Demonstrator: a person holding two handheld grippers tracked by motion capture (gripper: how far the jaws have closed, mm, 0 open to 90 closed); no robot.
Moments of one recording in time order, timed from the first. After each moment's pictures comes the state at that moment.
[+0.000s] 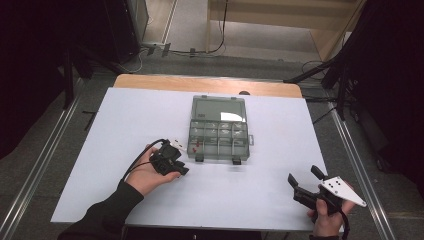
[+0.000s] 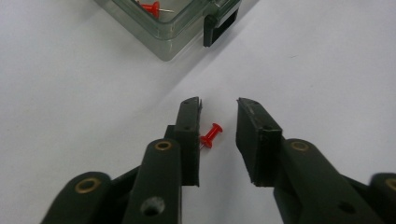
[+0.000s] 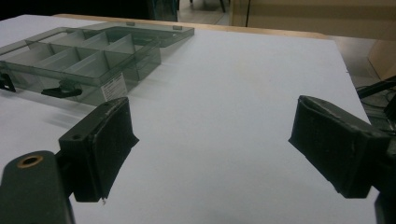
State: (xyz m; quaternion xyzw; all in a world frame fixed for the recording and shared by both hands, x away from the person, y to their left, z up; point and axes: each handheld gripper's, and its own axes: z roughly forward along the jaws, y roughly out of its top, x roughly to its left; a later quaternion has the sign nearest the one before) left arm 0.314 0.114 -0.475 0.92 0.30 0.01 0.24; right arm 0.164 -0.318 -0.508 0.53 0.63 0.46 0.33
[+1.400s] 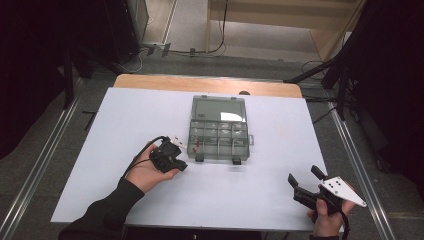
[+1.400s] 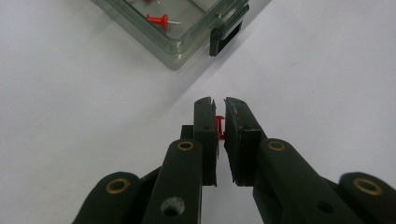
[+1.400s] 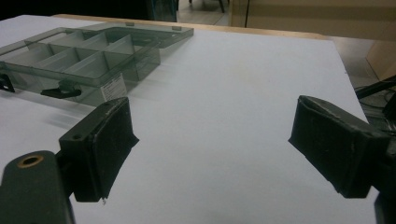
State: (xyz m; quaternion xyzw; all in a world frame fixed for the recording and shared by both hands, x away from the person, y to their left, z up) left arm 0.318 0.112 -0.464 0.92 0.30 0.02 0.24; right arm 0.164 -0.318 -0.508 0.53 0.63 0.46 0.33
